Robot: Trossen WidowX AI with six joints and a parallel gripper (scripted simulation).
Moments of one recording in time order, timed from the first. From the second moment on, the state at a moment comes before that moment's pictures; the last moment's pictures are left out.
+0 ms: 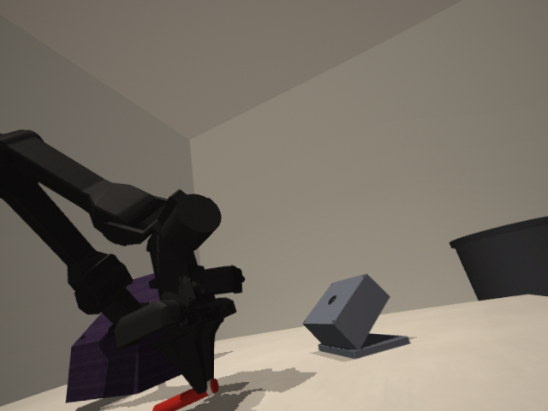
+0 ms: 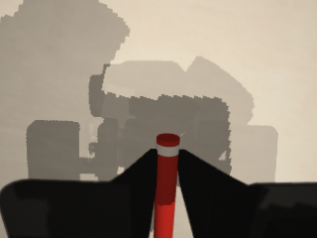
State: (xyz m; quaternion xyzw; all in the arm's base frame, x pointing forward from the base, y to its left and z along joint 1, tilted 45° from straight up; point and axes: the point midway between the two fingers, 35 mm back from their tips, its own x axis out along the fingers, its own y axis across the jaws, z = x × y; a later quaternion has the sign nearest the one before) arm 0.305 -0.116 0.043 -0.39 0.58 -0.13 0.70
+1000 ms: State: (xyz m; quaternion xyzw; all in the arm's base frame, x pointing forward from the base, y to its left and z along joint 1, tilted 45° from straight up) arm 0.290 -0.110 0.054 -0.40 0.48 -0.08 0.77
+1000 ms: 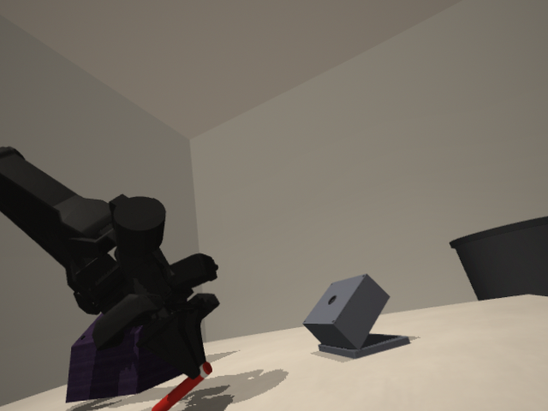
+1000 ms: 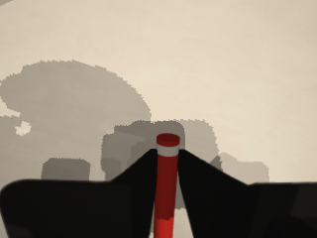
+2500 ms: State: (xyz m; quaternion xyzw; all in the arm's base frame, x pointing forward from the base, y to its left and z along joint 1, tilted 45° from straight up) arm 0.262 -0.109 0.066 -0.41 0.32 0.00 0.85
